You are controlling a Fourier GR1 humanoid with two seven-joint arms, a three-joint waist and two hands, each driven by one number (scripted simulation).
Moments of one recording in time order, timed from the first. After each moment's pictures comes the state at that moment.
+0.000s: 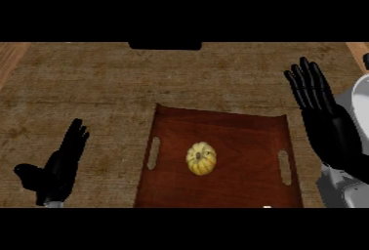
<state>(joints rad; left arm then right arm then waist) 0.08 0.33 -0.17 -1.48 0.32 0.23 -0.08 -0.20 -0.32 0.13 -1.73 -0.26 0.00 -0.23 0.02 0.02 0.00</state>
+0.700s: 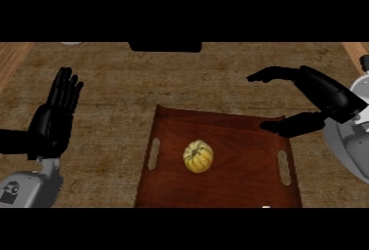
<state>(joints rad) -0.19 0.35 -0.10 -1.55 0.31 0.25 -0.05 -0.56 -0.64 0.33 -1.55 0.03 0.26 0.15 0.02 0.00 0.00</state>
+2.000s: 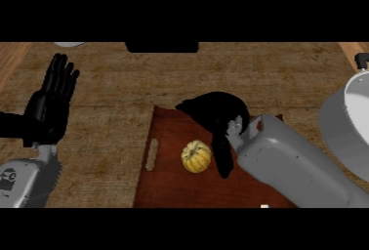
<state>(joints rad) -0.27 0.33 -0.04 -1.53 0.28 0.22 0.01 -0.86 -0.29 0.64 -1.48 0.14 0.72 0.81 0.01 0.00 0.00</state>
